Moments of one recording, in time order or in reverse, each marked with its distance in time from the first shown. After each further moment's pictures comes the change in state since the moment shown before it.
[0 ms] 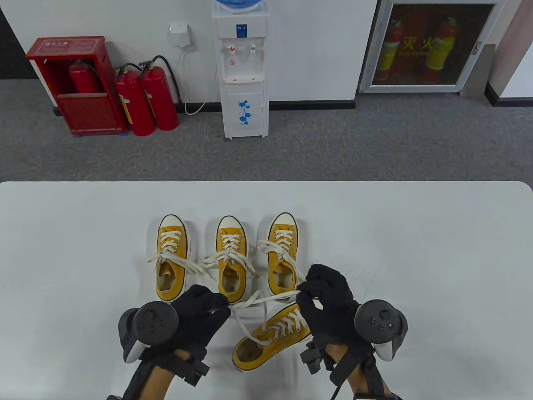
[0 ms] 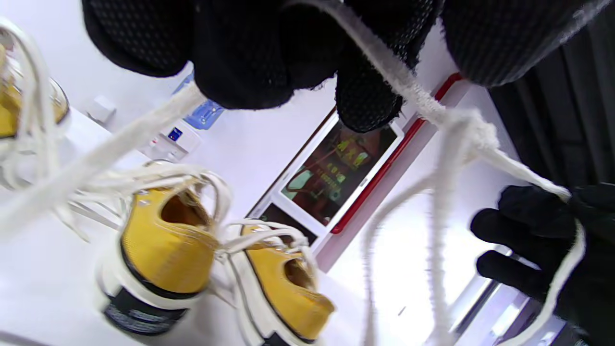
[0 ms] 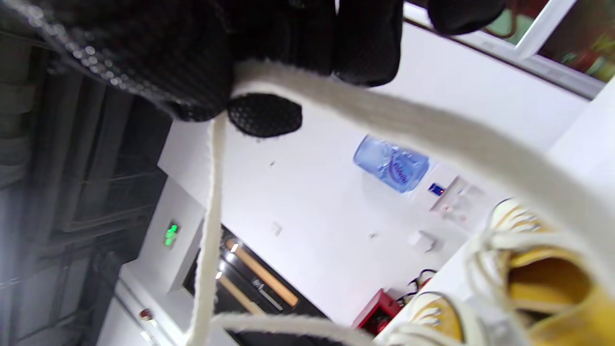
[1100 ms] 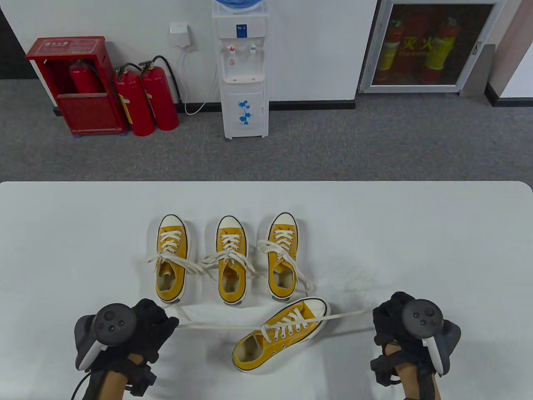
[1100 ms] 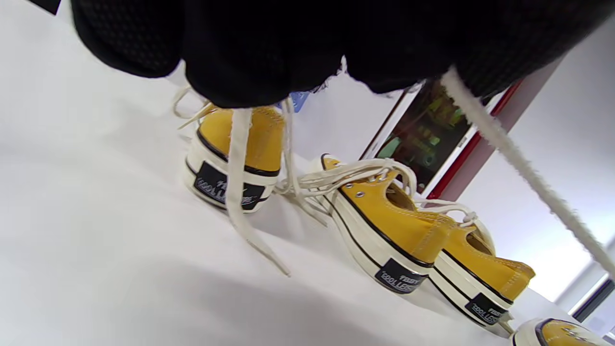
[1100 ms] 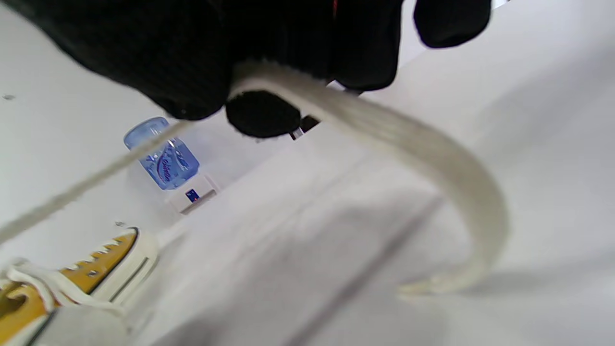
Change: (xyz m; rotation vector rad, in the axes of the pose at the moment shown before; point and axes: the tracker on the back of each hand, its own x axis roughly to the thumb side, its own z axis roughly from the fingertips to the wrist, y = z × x) left_hand -0.096 0.027 0.034 -0.112 0.255 -0.126; right_hand -0.128 -0.075 0.030 0.002 0.565 0.565
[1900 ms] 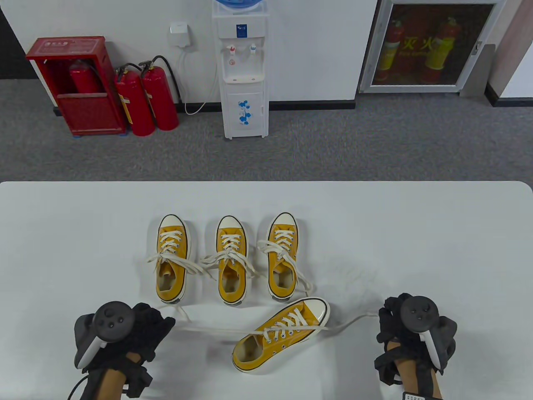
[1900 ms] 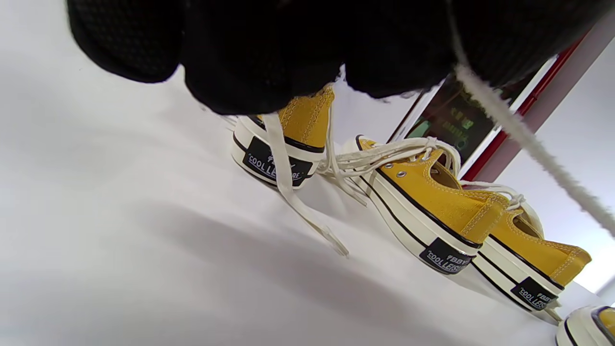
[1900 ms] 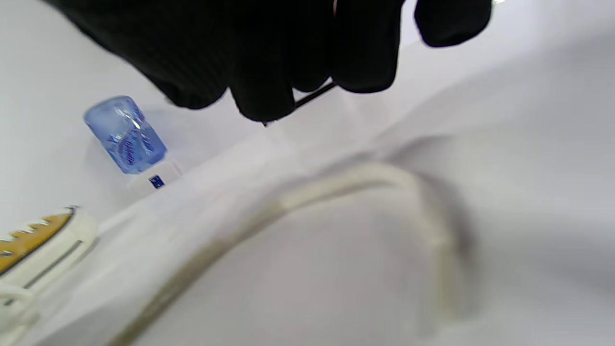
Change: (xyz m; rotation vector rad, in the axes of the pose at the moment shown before) left_hand -0.013 -0.007 -0.003 -0.041 0.068 -0.039; right_hand -0.009 0.008 -0.008 -0.007 0.028 0.069
